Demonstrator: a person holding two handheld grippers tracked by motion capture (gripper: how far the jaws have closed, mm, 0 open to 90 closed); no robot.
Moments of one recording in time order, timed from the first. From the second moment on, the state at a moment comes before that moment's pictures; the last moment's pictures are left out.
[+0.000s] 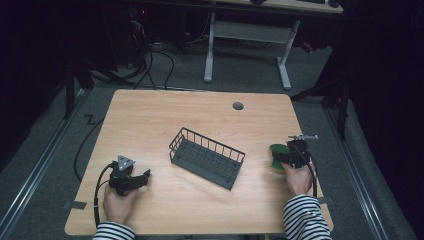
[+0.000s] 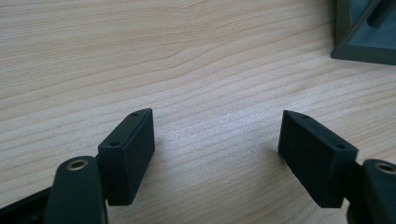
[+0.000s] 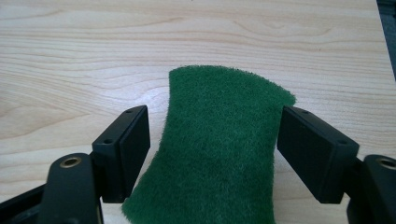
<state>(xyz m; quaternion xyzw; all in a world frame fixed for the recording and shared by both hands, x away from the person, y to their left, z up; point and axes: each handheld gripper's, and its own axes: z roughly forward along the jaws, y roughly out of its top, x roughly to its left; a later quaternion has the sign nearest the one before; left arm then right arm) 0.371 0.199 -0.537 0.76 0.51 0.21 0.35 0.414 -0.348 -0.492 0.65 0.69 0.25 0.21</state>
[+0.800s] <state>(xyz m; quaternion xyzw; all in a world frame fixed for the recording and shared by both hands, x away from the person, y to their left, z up) 0.372 0.205 -0.536 0.75 0.52 0.19 0.37 0.428 -0.344 -0.494 0.68 0.69 0.18 0.17</state>
